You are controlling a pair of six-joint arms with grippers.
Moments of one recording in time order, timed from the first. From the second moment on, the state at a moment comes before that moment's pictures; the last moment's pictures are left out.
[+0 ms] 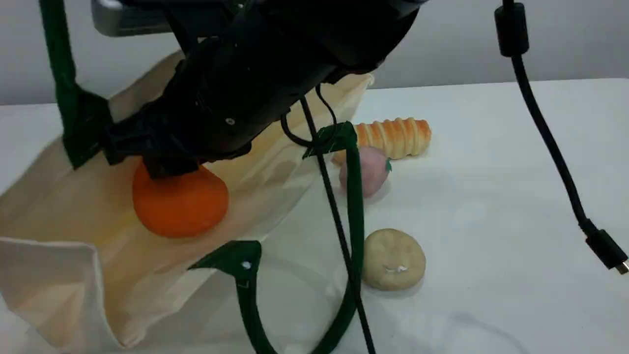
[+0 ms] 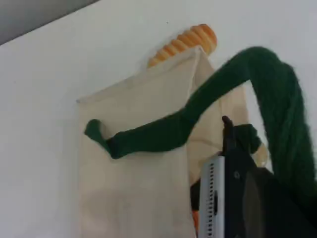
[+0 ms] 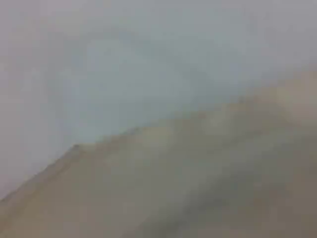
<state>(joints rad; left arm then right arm) -0.41 1.40 -1.53 -0.21 1.06 0.16 0.87 2.05 -1.31 1.00 0.15 -0.79</state>
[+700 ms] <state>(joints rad) -0.41 1.40 -1.53 -0.21 1.06 0.17 0.59 1.90 -1.28 0.60 0.84 -0.51</state>
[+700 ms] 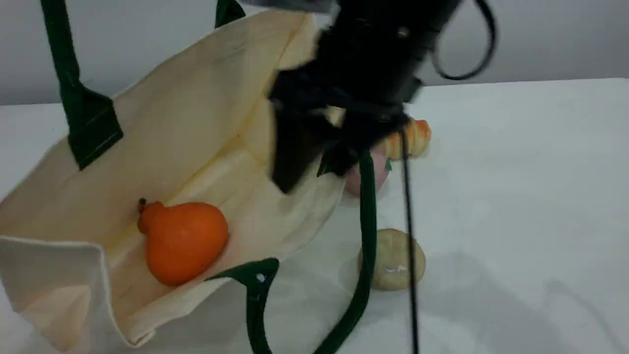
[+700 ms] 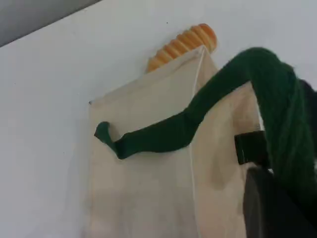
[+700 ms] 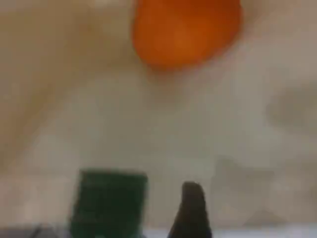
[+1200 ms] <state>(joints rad) -0.41 1.40 -1.53 -0.21 1.06 0.17 0.54 1.90 -1.19 0.34 0.85 -0.35</state>
